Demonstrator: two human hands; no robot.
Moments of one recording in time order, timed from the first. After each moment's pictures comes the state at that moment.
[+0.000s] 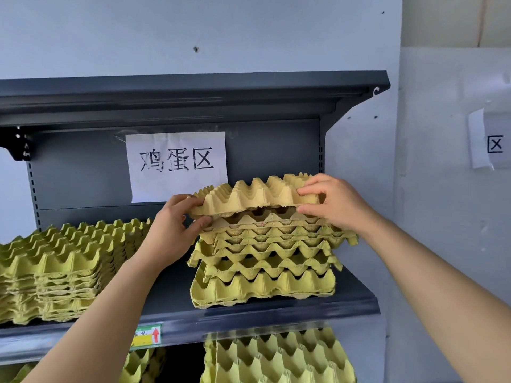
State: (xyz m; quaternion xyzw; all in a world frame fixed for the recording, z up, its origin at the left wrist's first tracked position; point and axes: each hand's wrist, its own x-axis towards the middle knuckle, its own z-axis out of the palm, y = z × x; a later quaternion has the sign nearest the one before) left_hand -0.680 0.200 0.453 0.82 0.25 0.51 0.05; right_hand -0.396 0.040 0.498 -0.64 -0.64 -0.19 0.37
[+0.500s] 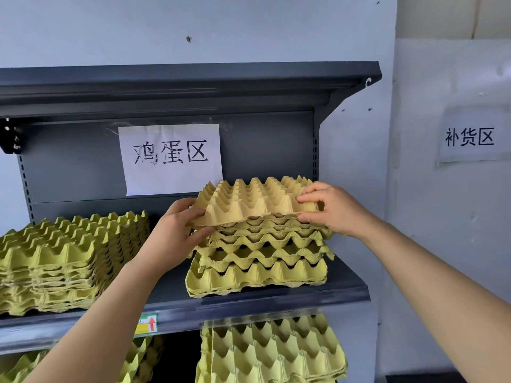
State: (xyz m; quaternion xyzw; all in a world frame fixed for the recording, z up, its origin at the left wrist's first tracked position) left_hand -0.678 0.192 0.432 0.85 0.28 0.45 0.02; right_hand -0.386 0.028 0.475 -0.66 -0.66 -0.16 0.31
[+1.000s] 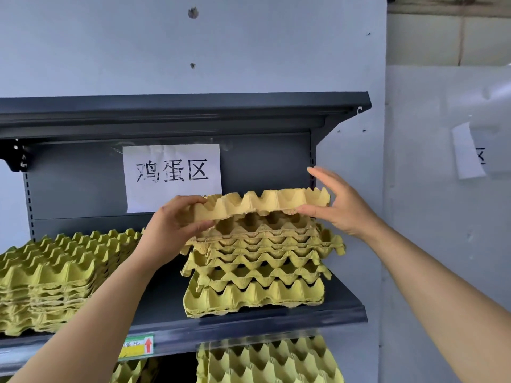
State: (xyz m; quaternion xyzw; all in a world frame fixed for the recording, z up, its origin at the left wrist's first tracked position) left_hand -0.679 0.171 0.478 0.81 0.18 0.52 0.19; right_hand -0.388 0.007 0.510 -0.61 -0.63 -0.11 0.47
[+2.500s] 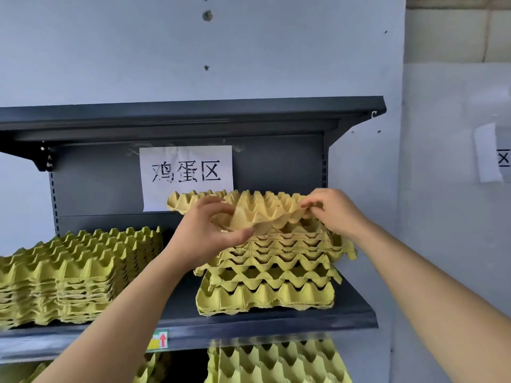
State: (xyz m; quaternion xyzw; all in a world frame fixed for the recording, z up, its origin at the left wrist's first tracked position) left_hand -0.670 0.113 0.497 0.84 0.27 0.43 0.16; right_hand -0.395 0.040 0.516 -0.66 -0.64 -0.18 0.35
